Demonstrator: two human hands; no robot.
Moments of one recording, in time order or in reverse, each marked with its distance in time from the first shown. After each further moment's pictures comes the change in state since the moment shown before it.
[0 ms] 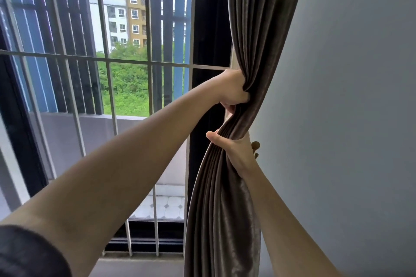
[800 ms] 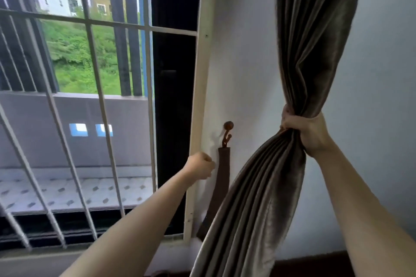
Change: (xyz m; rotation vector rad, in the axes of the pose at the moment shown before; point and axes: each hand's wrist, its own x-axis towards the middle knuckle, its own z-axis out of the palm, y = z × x) left_hand 0.014 -0.137 0.237 -0.478 -0.097 -0.565; right_hand 0.014 0.003 -0.184 -0.097 0.081 -0.046
